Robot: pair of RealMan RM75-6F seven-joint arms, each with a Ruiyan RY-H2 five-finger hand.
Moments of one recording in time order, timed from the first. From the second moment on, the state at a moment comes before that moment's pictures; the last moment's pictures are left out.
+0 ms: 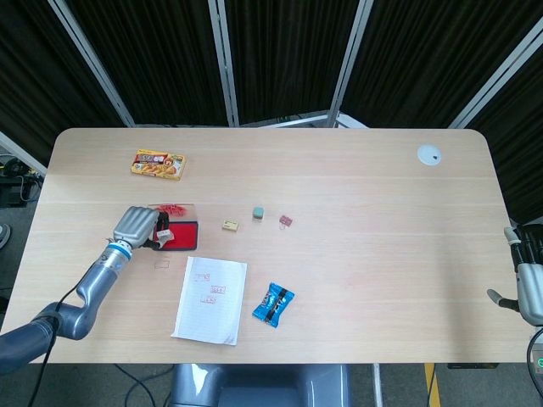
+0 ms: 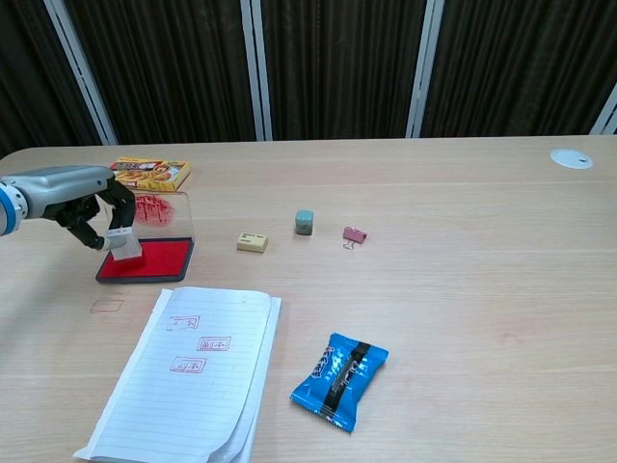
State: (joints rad) left arm -0.71 -1.59 -0.12 -1.00 1.27 0.75 -0.04; right arm 0.12 -1.06 0.13 -1.57 -1.30 1.38 -0.16
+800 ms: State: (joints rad) left arm -0.69 -1.62 -0.10 -0.96 1.29 0.76 -0.07; right arm 0.12 -1.06 0.13 -1.57 -1.29 1.38 -0.16
